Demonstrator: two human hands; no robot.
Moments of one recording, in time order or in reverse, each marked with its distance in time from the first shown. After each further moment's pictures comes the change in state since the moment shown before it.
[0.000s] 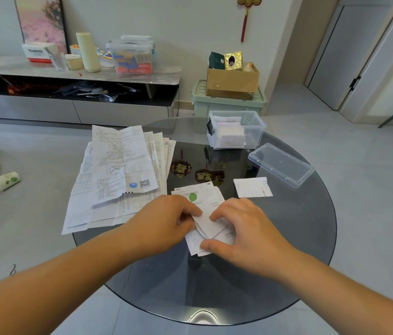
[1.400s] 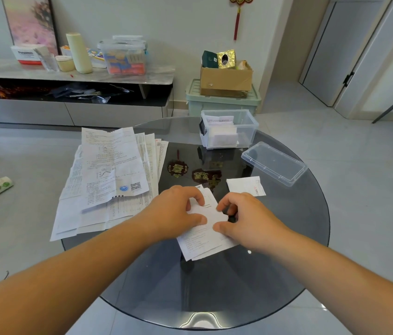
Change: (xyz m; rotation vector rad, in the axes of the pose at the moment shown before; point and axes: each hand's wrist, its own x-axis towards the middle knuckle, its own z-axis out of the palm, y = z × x) left_hand 0.040 0.011 0.014 -0.110 -0.058 -0.136; right_hand 0.019 0.005 -0.023 0.251 -0.106 0.371
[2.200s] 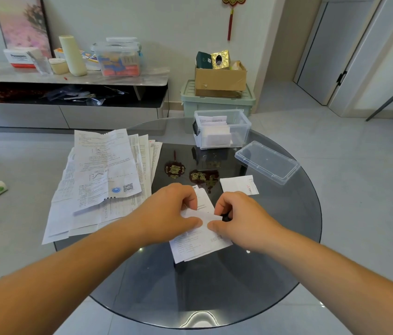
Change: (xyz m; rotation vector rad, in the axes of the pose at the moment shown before) left_hand -0.010 0.006 -0.005 0.028 0.053 0.123; right_hand -0.002 0.009 0.000 0.070 0.039 -0.056
